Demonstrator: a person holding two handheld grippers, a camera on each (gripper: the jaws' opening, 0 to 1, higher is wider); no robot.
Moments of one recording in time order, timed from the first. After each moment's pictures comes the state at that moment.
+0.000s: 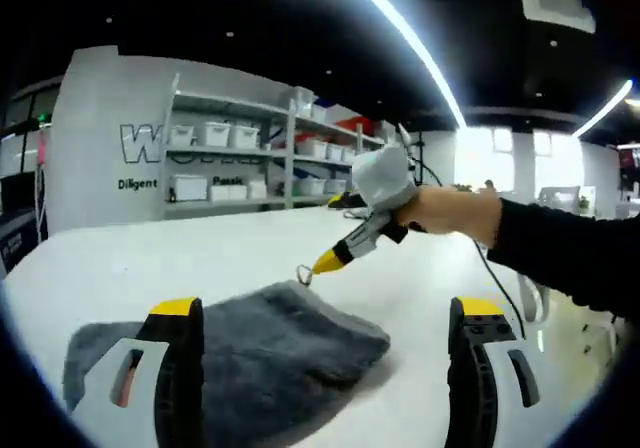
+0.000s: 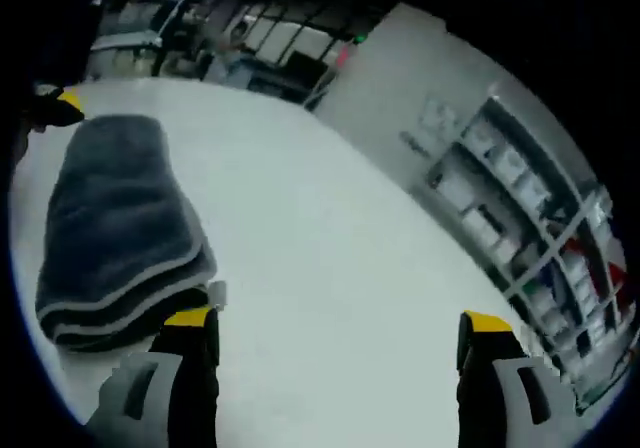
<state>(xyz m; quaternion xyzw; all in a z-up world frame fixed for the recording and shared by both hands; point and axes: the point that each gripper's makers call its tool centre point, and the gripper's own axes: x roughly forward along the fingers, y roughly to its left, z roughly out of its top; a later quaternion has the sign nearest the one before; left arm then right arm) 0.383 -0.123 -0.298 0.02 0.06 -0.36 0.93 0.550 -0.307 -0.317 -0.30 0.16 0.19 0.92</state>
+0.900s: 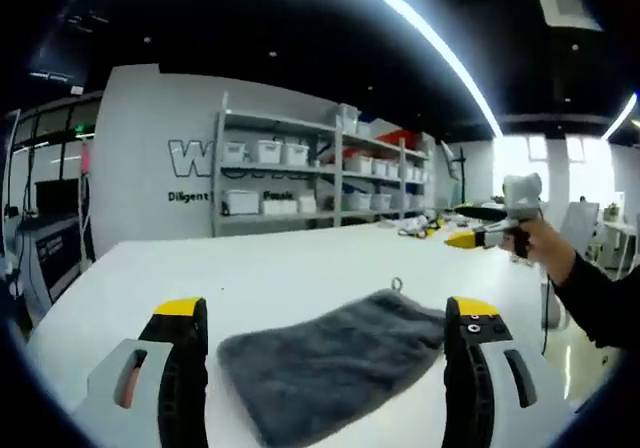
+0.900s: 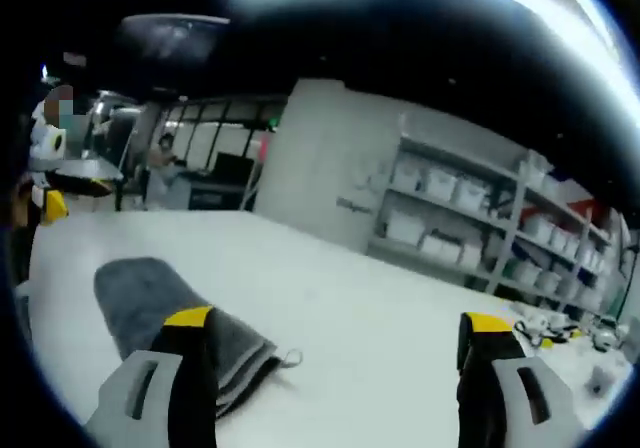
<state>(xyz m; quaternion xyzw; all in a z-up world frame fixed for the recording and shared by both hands) 0.380 0.046 -0.250 -0.01 0.03 -0.28 0.96 0.434 -0.297 -0.235 -0.15 0.03 0.13 0.98</state>
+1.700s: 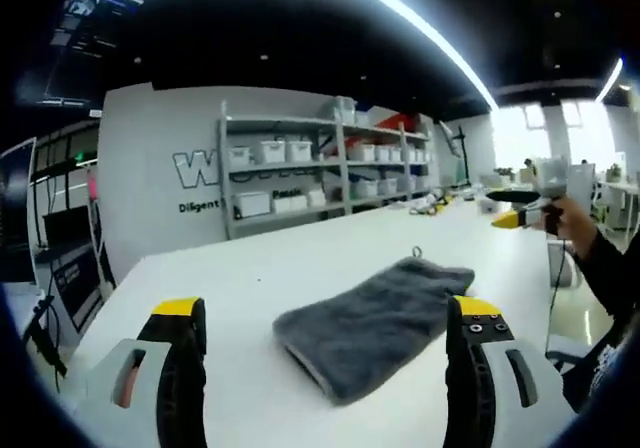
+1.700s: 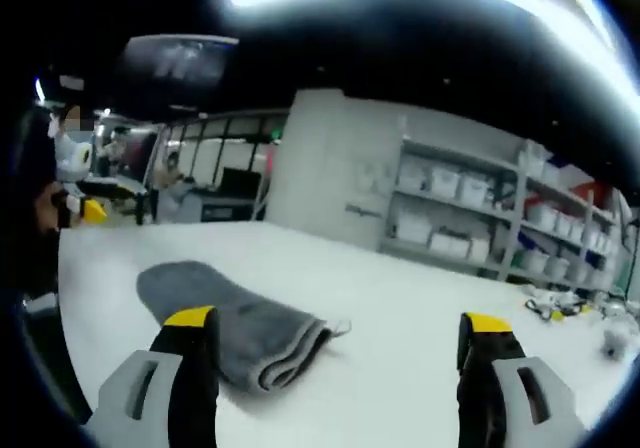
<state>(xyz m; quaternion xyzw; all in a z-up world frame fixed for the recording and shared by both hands) 0.354 0.112 -0.265 0.06 0.03 -0.27 0.96 0.354 -0.274 -0.262 -0.11 0.01 0.15 0.98</state>
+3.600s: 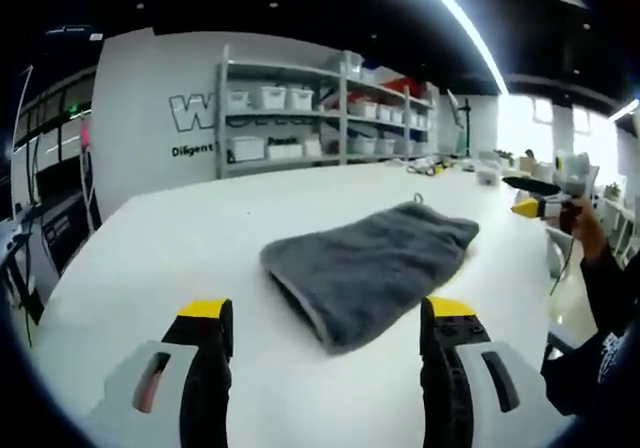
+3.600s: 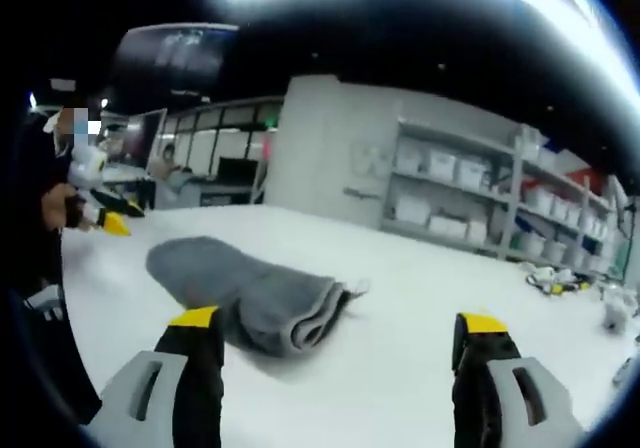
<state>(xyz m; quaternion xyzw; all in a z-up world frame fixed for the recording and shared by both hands) 0.367 0.113 -0.345 0.04 0.15 -0.28 0.95 0.334 -0.252 -0.312 -0.11 0.05 0.14 0.98</state>
